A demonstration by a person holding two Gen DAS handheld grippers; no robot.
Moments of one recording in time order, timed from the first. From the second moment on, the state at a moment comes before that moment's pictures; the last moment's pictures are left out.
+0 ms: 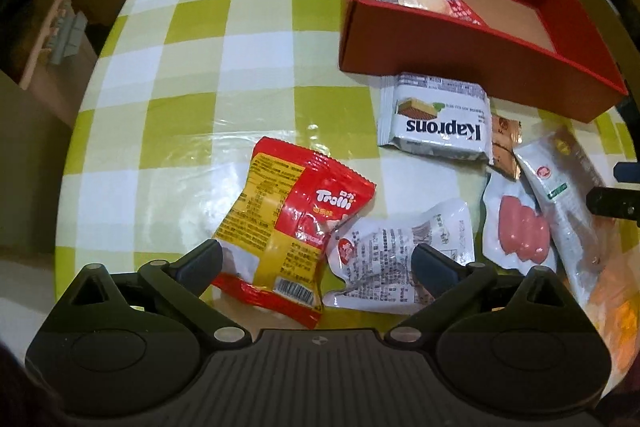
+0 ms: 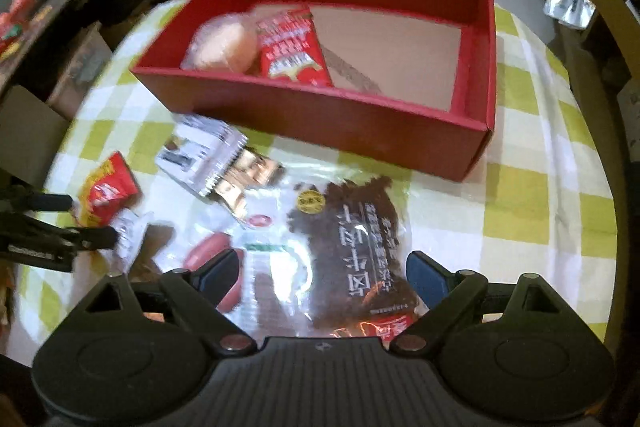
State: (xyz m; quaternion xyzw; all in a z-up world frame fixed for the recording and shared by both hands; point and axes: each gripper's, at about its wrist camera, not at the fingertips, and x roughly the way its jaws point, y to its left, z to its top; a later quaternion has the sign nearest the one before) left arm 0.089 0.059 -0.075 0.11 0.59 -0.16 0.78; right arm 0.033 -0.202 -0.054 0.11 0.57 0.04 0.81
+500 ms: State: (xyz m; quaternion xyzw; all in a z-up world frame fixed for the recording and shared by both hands) left arm 0.086 0.048 -0.073 0.12 0.58 -0.18 0.79; right arm 0.036 -0.205 -0.073 0.12 0.58 0.07 0.80
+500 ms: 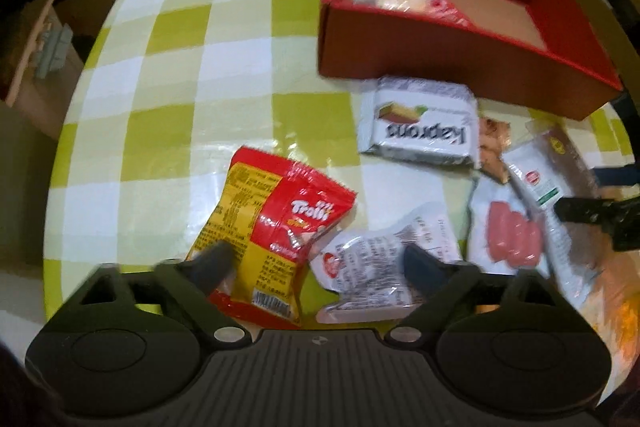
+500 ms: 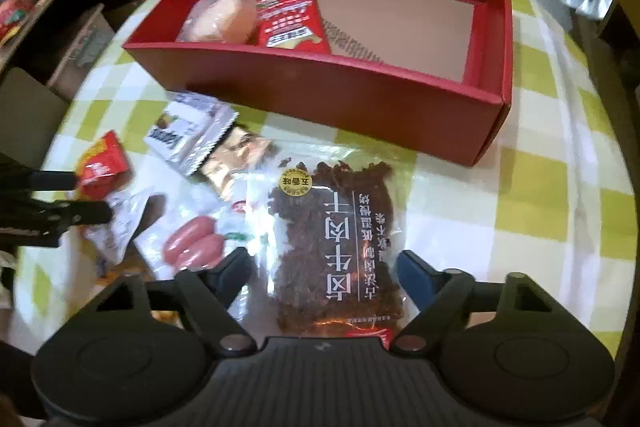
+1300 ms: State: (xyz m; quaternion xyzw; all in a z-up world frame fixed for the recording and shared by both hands) left arm 0.078 0.026 -0.073 0.14 0.57 -0.19 0.79; right arm 0.043 -0.195 -0.081 0.11 0.57 0.07 0.81
